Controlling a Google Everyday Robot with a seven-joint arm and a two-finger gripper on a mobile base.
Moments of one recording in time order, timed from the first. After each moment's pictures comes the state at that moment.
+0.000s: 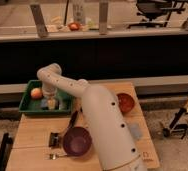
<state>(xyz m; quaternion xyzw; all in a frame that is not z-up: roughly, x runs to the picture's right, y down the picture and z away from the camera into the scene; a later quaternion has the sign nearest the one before) -0.276 0.074 0.936 -0.32 -0.19 -0.17 0.91</state>
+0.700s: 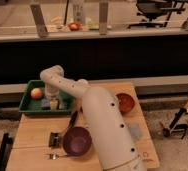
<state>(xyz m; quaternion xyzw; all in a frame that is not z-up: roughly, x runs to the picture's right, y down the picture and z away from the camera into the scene) -0.265 0.081 0.948 -0.33 -0.19 -0.16 0.91</state>
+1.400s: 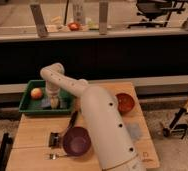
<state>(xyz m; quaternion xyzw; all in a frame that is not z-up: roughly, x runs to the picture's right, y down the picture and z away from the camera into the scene) -0.257 0.067 0.945 -0.34 -0.18 -0.17 0.91</state>
